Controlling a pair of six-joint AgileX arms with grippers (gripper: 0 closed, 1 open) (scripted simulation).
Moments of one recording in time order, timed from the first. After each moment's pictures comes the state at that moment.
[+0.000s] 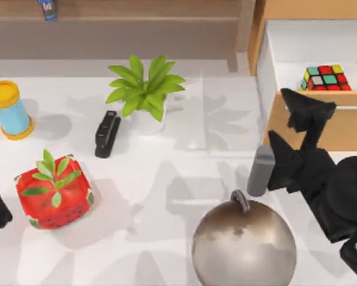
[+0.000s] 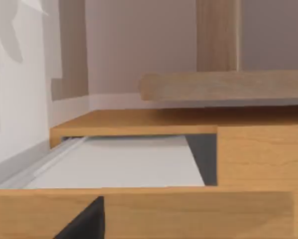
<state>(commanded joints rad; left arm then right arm) 0.00 0.00 0.00 0.00 0.00 0.00 0.56 1.98 0.39 1.56 0.29 -1.51</state>
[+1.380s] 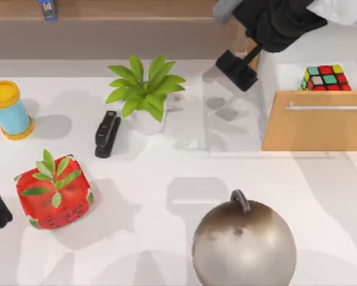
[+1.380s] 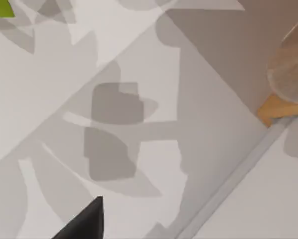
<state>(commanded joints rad) 0.00 0.00 0.00 0.00 0.00 0.00 0.41 2.12 1.83 -0.74 0.07 -0.44</state>
